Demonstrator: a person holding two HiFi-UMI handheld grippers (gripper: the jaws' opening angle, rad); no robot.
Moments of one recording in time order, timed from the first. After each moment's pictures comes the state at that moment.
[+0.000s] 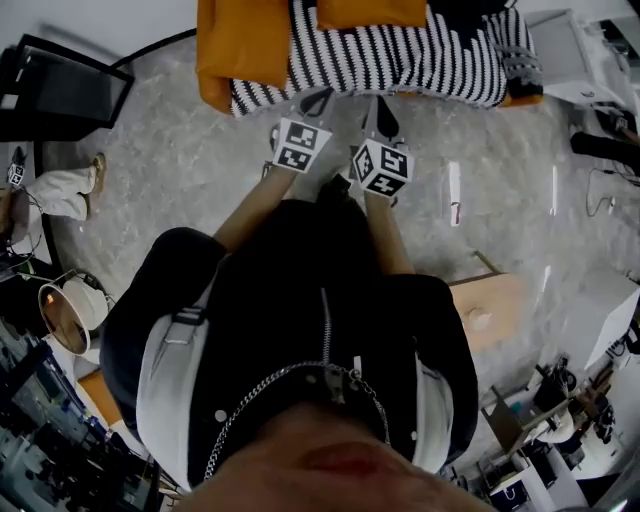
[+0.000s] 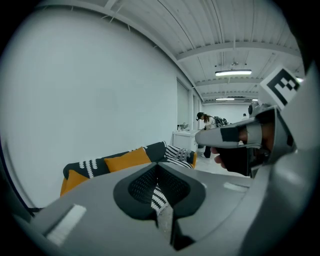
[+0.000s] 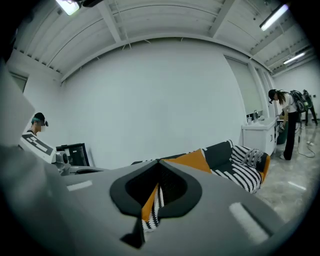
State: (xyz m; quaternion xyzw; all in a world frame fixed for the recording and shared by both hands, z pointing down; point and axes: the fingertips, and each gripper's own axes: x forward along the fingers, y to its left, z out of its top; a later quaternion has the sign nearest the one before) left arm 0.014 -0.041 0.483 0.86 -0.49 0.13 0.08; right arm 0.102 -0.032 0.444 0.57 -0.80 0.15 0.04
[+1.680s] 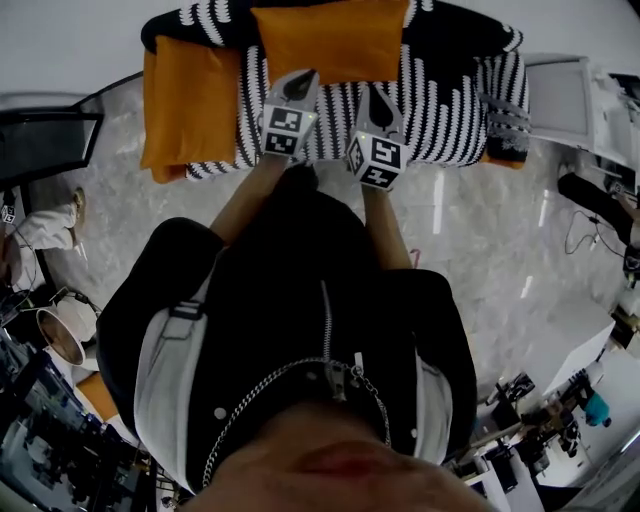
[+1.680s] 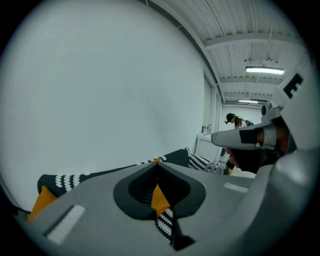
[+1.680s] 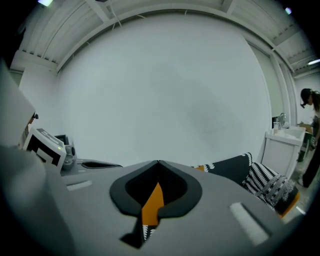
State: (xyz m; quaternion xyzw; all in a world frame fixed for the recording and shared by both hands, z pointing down) left arm 0.055 -0.470 0.502 0.82 -0.55 0.12 0.12; right arm 0.162 -0.454 0.456 0.54 -0.83 0.13 0.10
